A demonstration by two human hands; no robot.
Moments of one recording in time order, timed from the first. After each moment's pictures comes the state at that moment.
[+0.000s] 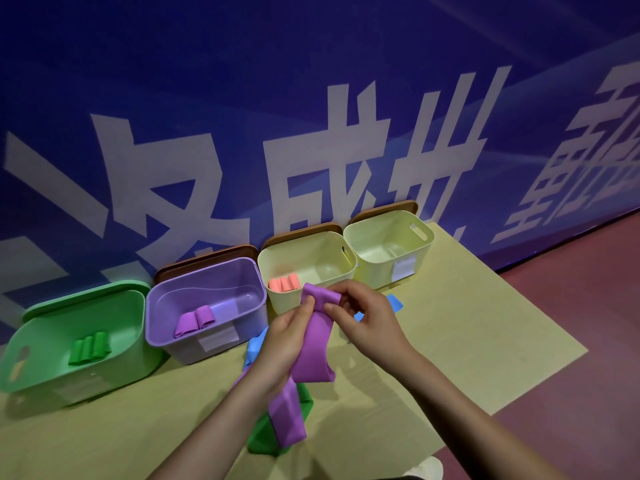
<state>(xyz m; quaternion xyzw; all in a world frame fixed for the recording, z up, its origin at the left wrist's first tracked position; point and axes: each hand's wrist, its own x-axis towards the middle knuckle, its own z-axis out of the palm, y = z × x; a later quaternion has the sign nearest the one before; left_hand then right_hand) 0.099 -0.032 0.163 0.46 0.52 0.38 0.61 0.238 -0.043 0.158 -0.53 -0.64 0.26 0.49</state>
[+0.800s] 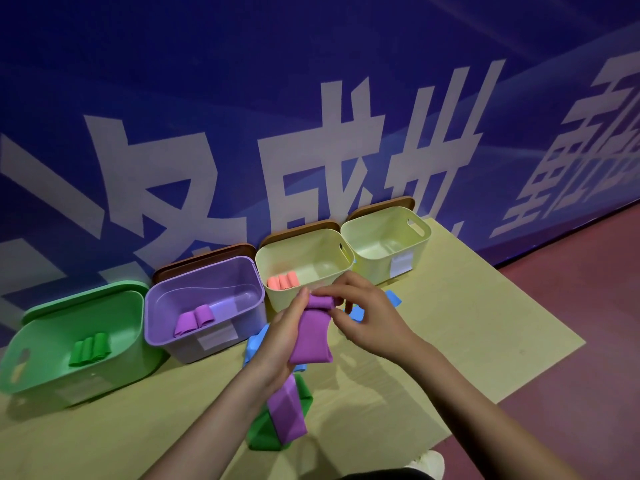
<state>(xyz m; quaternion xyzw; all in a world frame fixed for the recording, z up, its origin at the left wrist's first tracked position) 0.101 -0.027 0.160 0.40 0.49 0.38 0.67 0.255 -0.041 0.156 -0.49 -0.73 0.22 0.43</state>
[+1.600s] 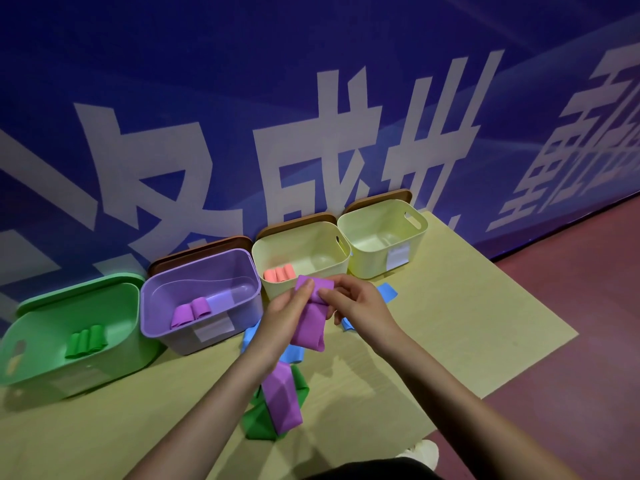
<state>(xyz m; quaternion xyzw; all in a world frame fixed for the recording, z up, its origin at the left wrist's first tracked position) 0.102 -0.022 0.160 0.50 0.51 0.35 0.60 0.239 -0.046 0.161 -0.53 -0.50 0.47 0.50</state>
